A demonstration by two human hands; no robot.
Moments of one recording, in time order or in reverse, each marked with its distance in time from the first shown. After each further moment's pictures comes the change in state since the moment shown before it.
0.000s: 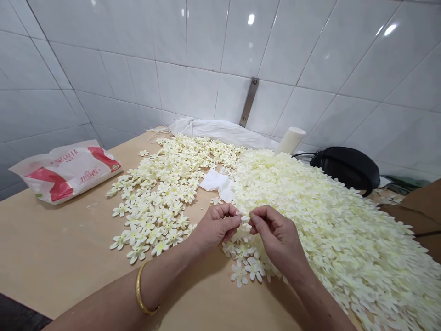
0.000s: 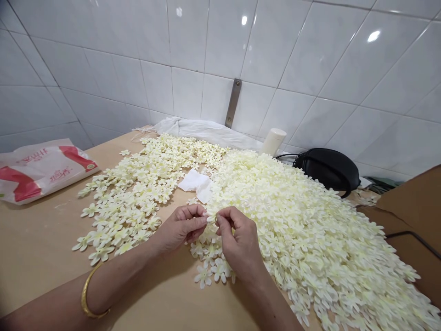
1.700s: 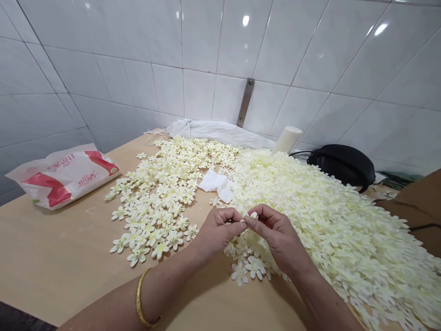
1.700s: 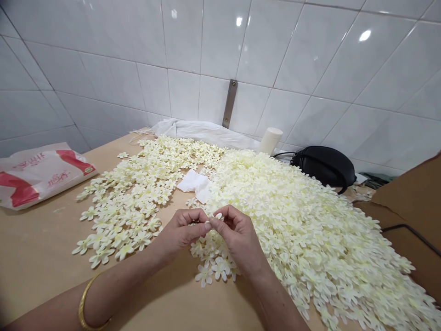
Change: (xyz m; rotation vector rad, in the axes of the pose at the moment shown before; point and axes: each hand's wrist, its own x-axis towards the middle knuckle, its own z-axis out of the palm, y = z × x) left_hand -0.011 0.009 0.011 0.201 0.067 0.030; right_hand 0.001 0.004 0.000 0.397 -0.137 0.174
